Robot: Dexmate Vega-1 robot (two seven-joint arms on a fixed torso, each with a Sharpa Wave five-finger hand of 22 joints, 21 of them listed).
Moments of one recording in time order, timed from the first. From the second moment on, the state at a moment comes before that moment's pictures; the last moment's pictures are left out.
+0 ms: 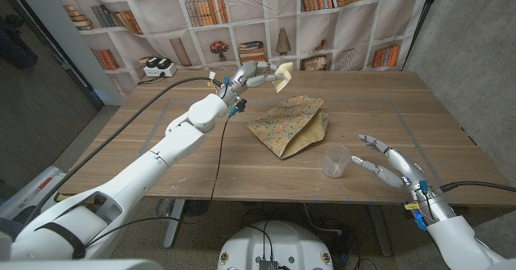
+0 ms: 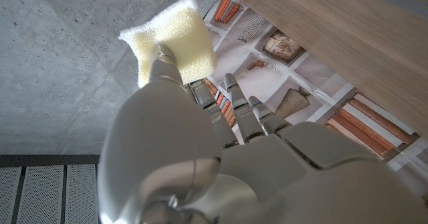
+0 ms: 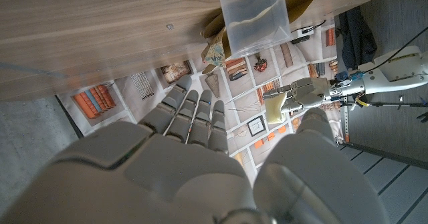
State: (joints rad) left arm 0.68 0.55 0.56 -1.59 -0.25 -0.20 -0.03; left_hand 1.24 0.16 -0.04 -0.04 0.20 1.01 -0.14 0.37 0.19 1.02 -0.21 0.20 0.20 0.56 -0.06 0.19 0.17 0.13 -0.04 0.20 0.18; right arm -1.85 -0.57 0.19 -1.99 -0.46 0.44 -0.34; right_hand 0.46 -0.07 0.12 -0.11 0.29 0.26 -0.01 0.21 0.19 0.32 0.01 0.24 0.19 0.25 -0.04 0.20 0.18 0.30 -0.04 0.34 0.17
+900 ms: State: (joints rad) left arm 0.64 0.56 0.58 -1.52 -0.25 -0.27 -0.12; left_hand 1.25 0.15 -0.03 -0.04 0.20 1.02 -0.14 0.36 0.19 1.02 -0.21 0.19 0.20 0.55 -0.05 0.19 0.17 0.11 -0.03 0.20 0.18; right arm -1.85 -0.63 0.03 -2.06 -0.61 0.16 -0.44; right_hand 0.52 -0.12 0.12 -0.14 0.36 0.12 0.08 0.18 0.19 0.22 0.04 0.20 0.19 0.18 0.01 0.18 0.18 0.27 -0.04 0.27 0.17
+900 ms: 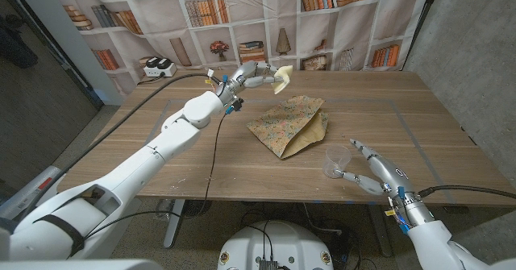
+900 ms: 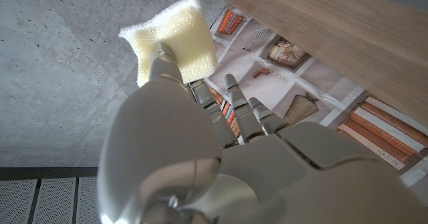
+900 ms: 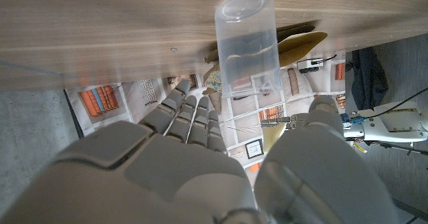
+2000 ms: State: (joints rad) left arm 0.66 0.58 0.56 -1.52 -0.25 -0.28 -0.11; left_hand 1.27 0.15 -0.02 -0.05 0.19 1.01 -0.15 0.36 0.19 1.00 -0.21 0.19 0.20 0.54 -0.05 0.18 0.17 0.10 -0.04 0.20 0.18; right arm -1.71 -0.71 -0.16 -1.95 -0.46 0.08 -0.60; right_hand 0.55 -0.12 0.10 -0.13 0.39 0.20 0.06 0.22 0.20 0.30 0.02 0.23 0.19 0.23 -0.02 0.20 0.18 0.31 -0.04 0.26 0.17
